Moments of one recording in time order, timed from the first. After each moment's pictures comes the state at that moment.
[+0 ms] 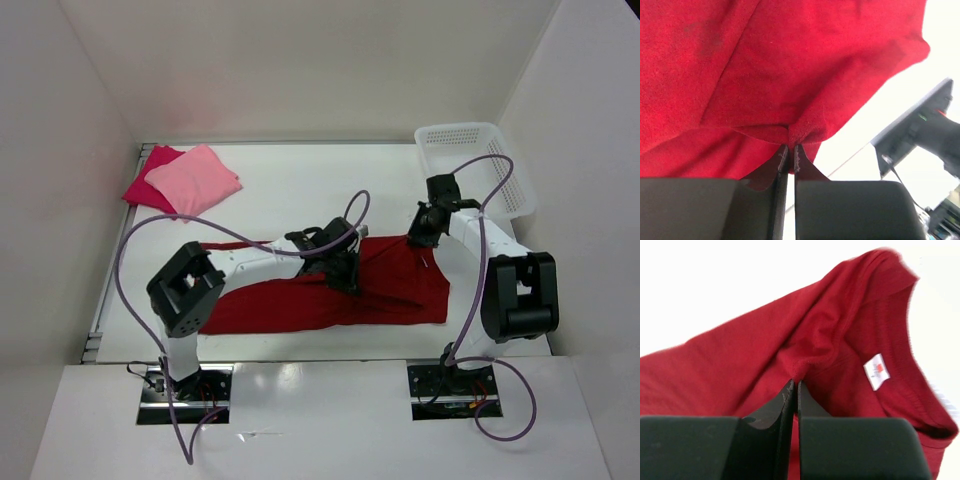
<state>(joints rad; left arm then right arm) -0.90 1.89 1.30 -0.37 0.24 -0.68 0.09 1.56 1.04 -0.55 -0.08 0.55</state>
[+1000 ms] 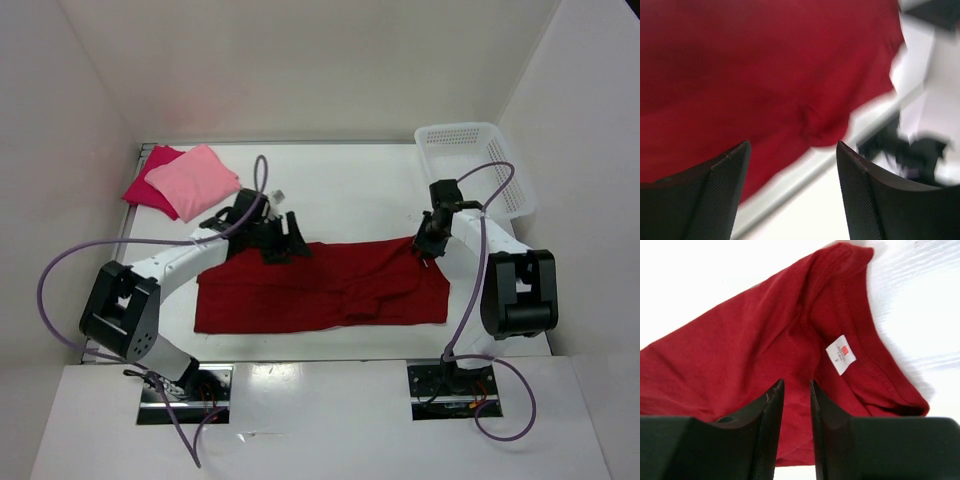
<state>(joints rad) -0.52 1.53 1.00 -0.32 0.44 -0.70 0.05 1.58 1.02 -0.64 -0.04 0.52</state>
